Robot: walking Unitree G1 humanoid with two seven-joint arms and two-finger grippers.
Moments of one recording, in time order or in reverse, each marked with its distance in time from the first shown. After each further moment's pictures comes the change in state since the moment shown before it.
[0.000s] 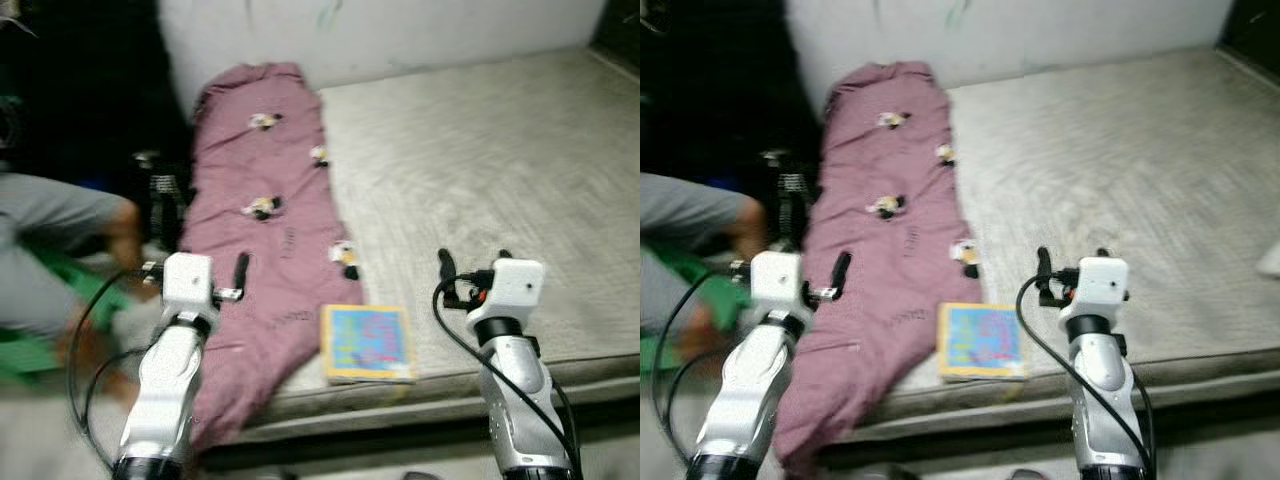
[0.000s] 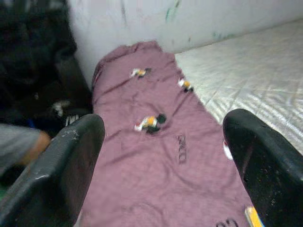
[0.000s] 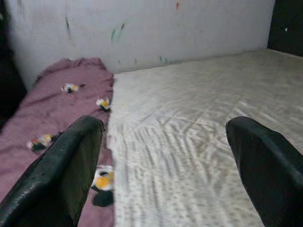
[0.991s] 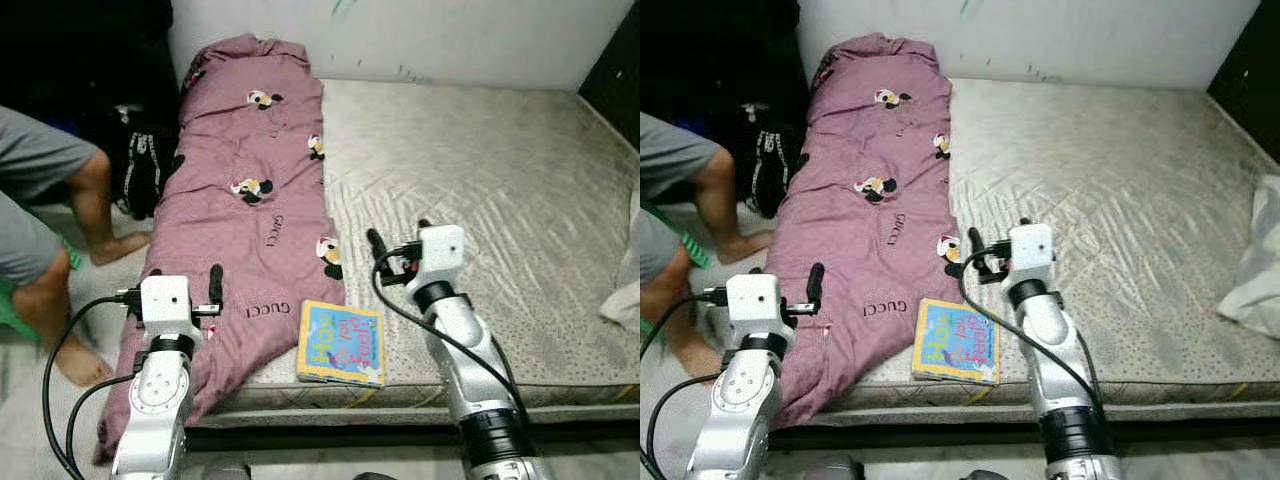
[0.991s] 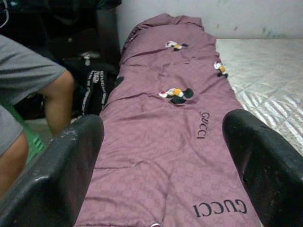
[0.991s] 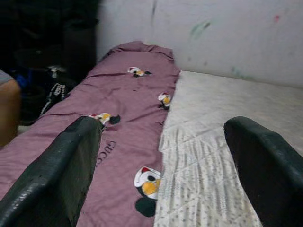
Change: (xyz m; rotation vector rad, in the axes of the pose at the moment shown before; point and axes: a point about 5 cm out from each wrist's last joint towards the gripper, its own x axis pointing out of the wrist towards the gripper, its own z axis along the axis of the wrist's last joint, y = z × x) left arm -0.030 0.016 -0.022 -0.016 0.062 0.218; right arm 0.036 0.064 0.004 0.002 0.013 0.319
